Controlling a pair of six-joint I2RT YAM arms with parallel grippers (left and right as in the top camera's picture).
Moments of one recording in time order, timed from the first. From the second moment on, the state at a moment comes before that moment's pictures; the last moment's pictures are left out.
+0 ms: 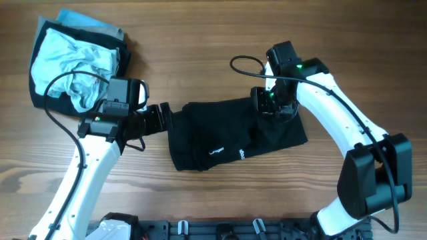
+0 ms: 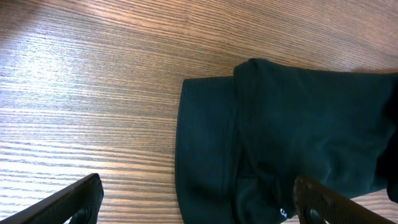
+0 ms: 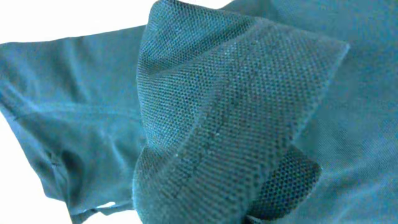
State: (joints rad) left arm -0.16 1.28 0.94 -0.81 0.15 -0.40; right arm 0.31 1.77 1.31 -0.99 -0.23 0.33
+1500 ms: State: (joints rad) left arm -0.16 1.28 0.94 -0.82 0.15 -0.40; right arm 0.30 1.65 1.16 -0.79 -0.45 0.12
